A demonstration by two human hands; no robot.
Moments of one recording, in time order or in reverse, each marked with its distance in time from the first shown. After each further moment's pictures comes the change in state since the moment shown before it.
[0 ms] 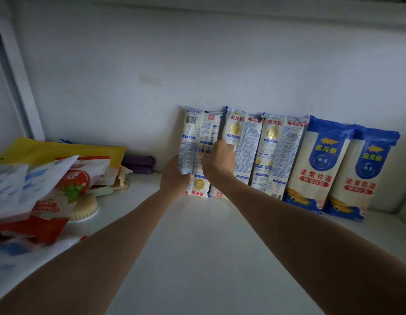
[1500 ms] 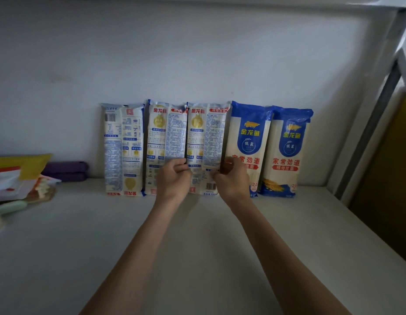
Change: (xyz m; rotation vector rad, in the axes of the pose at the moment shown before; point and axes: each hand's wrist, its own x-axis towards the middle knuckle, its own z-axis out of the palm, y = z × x) left_hand -0.083 0.096 0.113 -0.326 -0.094 -0.032; right_hand -0.015 0.183 -0.087 0.584 0.066 0.216
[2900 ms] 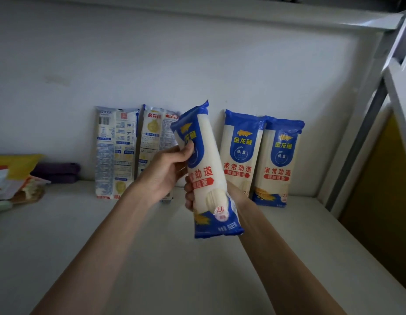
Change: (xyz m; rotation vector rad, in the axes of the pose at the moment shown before) left_hand 0.003 0.046 -0.023 -0.630 -0.580 -0.036; right_hand 0.020 0.009 -0.016 0.751 -0.954 0.533
